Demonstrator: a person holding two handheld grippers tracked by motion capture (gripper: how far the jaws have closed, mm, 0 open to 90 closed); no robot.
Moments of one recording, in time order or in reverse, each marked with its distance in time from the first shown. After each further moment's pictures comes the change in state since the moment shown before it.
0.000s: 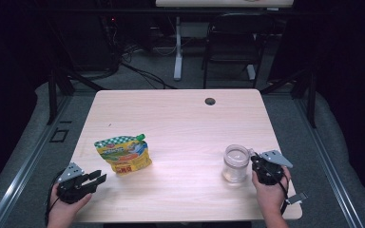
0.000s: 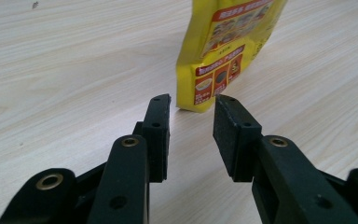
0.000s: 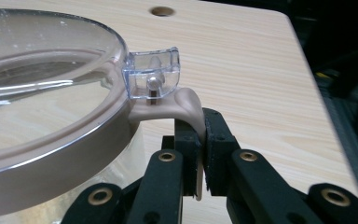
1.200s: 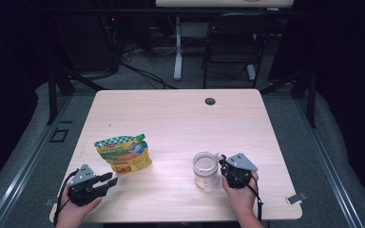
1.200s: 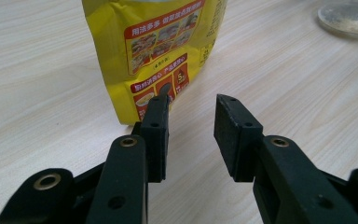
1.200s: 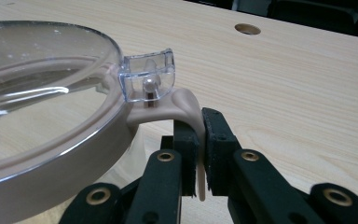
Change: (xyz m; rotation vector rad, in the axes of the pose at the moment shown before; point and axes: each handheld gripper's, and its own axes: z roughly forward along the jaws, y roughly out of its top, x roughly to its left) left arm -0.027 0.008 0.011 0.004 -0.073 0.077; right arm 0.081 0.001 0.015 -0.047 0.157 -0.101
